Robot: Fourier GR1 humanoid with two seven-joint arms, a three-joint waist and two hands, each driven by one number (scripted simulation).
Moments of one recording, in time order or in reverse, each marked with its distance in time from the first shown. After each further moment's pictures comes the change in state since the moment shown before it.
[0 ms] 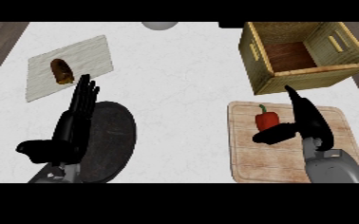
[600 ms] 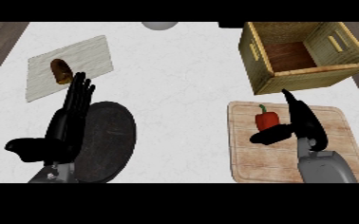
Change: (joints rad) left arm -0.001 -0.020 0.057 -0.034 -0.030 -0.056 0.050; right arm 0.019 0.092 -0.068 0.045 0.068 0.048 -0.040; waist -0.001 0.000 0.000
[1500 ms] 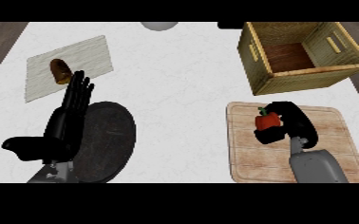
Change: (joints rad) left arm -0.006 -0.039 0.047 -0.006 -0.031 -0.051 0.013; right arm -0.008 0.038 -0.027 0.146 0.100 0.072 -0.187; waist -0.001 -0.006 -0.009
